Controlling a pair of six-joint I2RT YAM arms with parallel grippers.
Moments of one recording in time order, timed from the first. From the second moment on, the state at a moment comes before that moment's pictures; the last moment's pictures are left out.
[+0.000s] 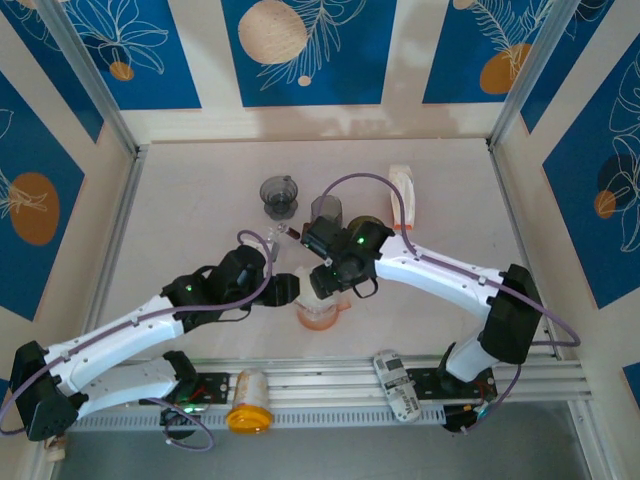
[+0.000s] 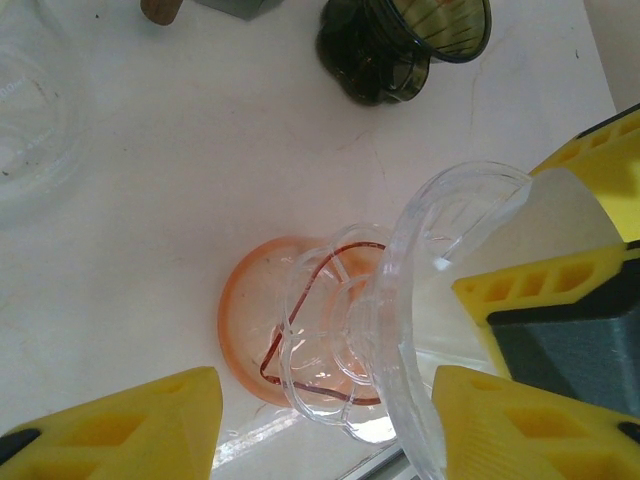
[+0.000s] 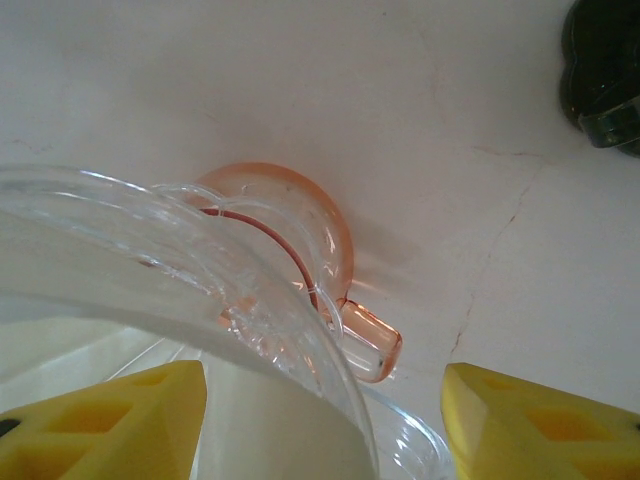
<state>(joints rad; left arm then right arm) -0.90 0.98 0.77 -0.53 0.01 -0.76 0.98 1.54 1.33 -1.09 0.10 0.50</state>
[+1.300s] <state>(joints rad) -0.90 0.99 0.74 -0.48 0.03 -0.79 0.99 1.60 1.30 -1.06 0.13 0.48</state>
